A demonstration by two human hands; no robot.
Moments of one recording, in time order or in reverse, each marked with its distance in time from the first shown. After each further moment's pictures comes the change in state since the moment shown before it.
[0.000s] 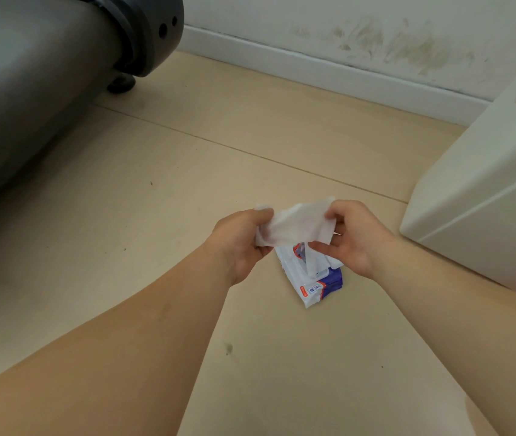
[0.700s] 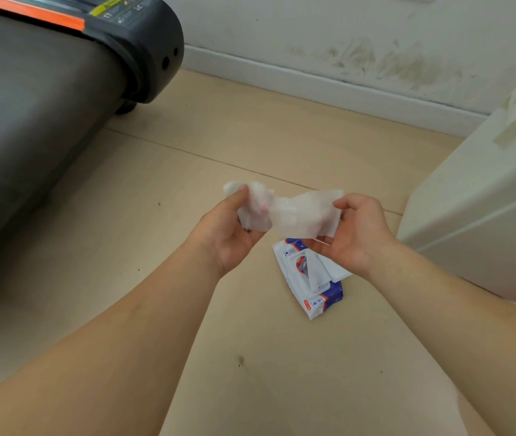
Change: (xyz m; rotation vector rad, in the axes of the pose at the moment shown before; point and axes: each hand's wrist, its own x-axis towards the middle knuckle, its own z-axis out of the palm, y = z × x) left_hand -0.017 0.073 0.007 -0.239 -0.127 -0.018; right_hand -0.024 -0.050 0.023 0.272 0.020 0.059
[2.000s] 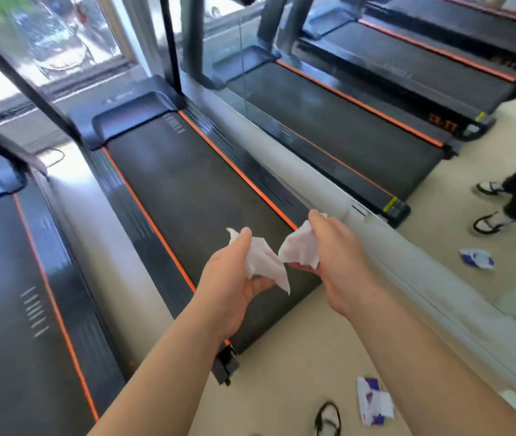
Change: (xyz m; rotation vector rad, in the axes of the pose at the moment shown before) left_hand -0.672 0.603 0.129 0.185 0.295 0.448; right_hand -0.644 -0.291 0.628 -0.724 -0.420 -0.263
